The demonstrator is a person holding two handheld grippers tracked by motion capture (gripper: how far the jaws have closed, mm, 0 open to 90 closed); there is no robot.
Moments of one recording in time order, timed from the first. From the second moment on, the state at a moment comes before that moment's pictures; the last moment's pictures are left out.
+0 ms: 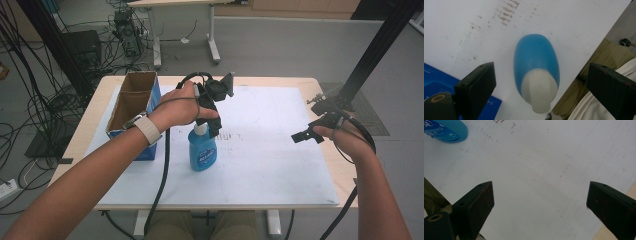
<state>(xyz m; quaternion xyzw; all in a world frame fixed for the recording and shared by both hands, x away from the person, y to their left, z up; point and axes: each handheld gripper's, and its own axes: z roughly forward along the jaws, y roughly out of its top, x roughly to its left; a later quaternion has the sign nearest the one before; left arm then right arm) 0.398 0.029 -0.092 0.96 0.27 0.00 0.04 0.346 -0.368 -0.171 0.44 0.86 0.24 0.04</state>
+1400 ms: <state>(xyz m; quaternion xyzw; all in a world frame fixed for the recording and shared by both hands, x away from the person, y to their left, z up) 0.398 0.032 -0.106 0.96 0.29 0.00 0.03 0.348 -0.364 -0.170 0.44 0.86 0.24 0.04</state>
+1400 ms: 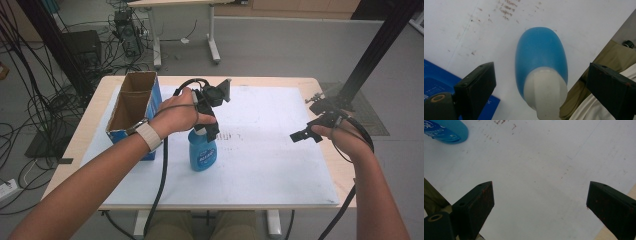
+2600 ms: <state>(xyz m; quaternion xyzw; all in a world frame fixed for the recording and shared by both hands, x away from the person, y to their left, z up) 0.399 0.036 -0.105 0.96 0.29 0.00 0.04 0.349 -0.364 -0.170 0.44 0.86 0.24 0.04</state>
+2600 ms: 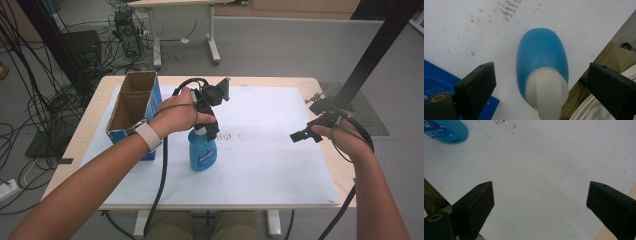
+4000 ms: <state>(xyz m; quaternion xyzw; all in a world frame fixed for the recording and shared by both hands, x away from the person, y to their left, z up) 0.399 0.037 -0.106 0.95 0.30 0.00 0.05 0.347 -0.364 -0.169 0.44 0.86 0.24 0.04</state>
